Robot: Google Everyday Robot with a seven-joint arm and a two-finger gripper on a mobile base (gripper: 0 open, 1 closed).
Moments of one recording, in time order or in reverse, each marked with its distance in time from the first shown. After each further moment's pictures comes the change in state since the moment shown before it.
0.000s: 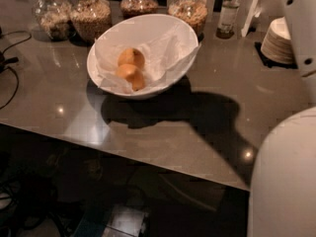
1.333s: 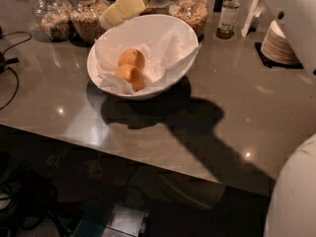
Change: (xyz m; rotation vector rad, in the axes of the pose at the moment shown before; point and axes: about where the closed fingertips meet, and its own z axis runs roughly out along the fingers) arm 0.083 0.044 0.028 -0.002 0.283 0.361
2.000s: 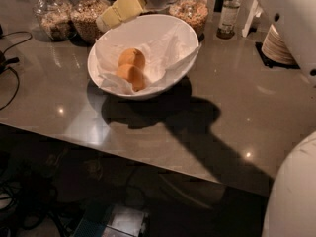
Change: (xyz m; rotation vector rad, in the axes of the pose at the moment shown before) arm 0.005 0.003 0.007 -0.012 0.012 0.047
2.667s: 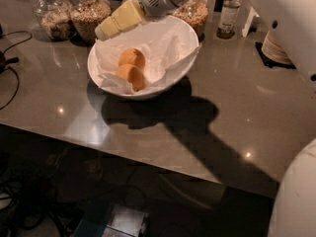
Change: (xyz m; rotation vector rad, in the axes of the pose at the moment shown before) arm 0.020 0.008 0.011 -0.036 0.031 0.063
